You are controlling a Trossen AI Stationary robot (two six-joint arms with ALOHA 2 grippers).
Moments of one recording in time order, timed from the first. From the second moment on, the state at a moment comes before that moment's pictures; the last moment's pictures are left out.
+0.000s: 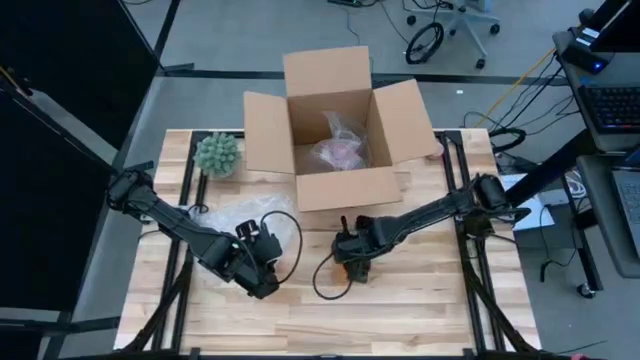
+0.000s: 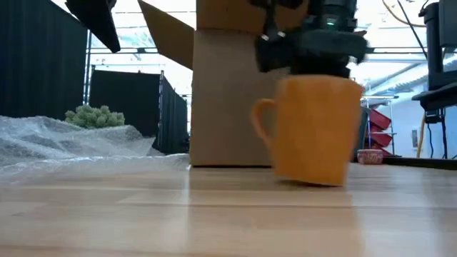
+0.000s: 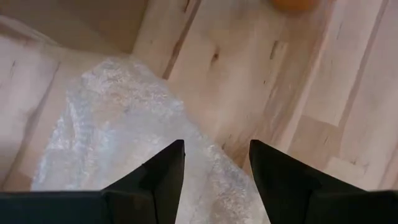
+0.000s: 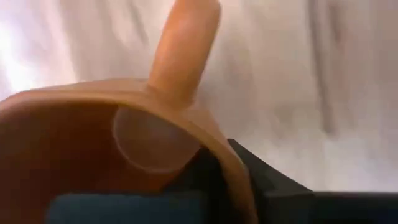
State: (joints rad) left arm -0.56 1.56 1.32 -1.11 -0.44 -0.88; right arm 0.26 1.84 1.32 -0.94 0.13 0.48
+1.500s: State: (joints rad) left arm -0.40 1.56 0.89 -0.62 -0.45 -0.99; right arm 0.15 1.07 1.05 -1.03 0.18 0.62
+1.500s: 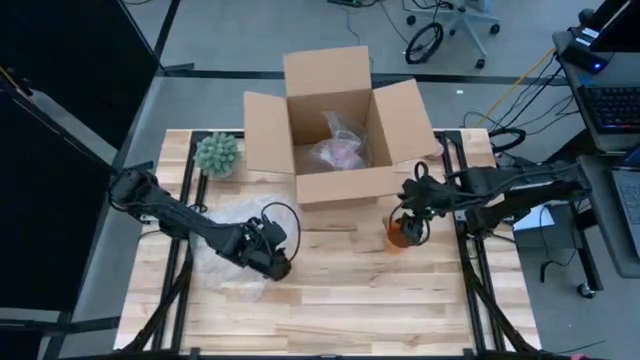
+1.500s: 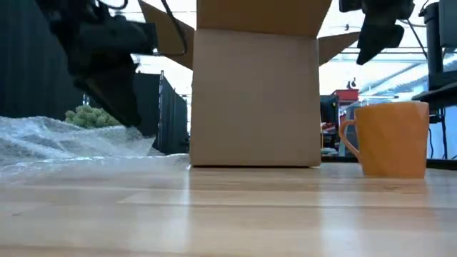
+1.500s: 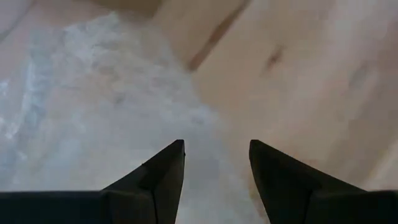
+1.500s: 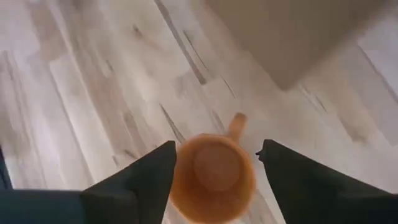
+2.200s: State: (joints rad) left arm -0.32 1.55 0.76 -0.45 -0.49 -0.86; right arm 0.31 1.09 1.05 -0.96 0.37 0.60
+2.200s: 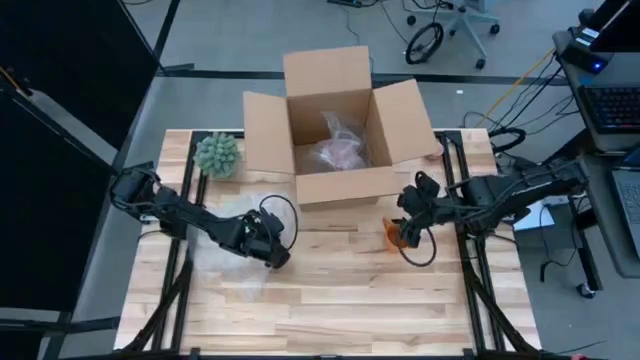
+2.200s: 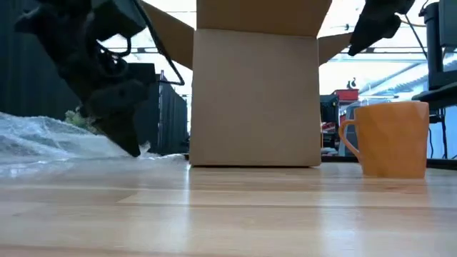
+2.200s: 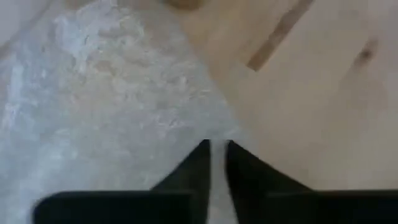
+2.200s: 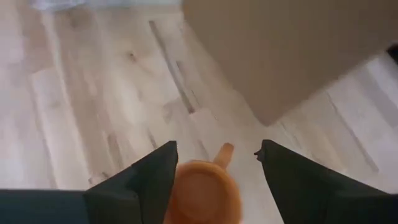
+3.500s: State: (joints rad) left arm -0.66 1.55 1.69 -0.75 -0.53 -0.33; right arm 0.63 1.56 1.05 -0.32 0.45 0.55
